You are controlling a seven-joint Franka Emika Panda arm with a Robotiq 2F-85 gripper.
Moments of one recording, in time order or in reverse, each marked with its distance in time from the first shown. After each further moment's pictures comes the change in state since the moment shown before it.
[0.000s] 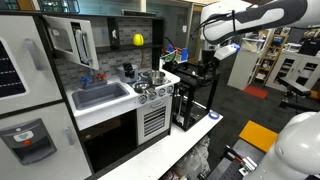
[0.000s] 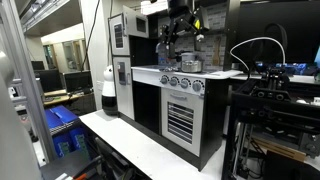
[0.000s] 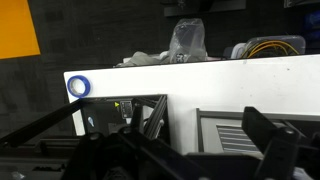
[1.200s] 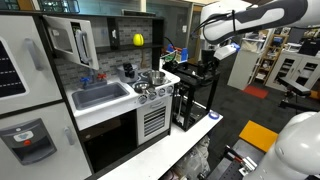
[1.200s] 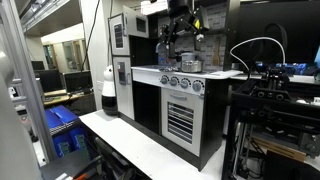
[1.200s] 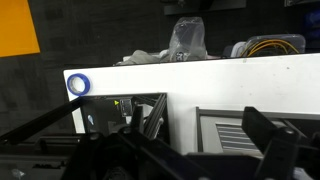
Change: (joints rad) arm 0.004 -0.001 0.000 0.001 -0.001 0.005 0.001
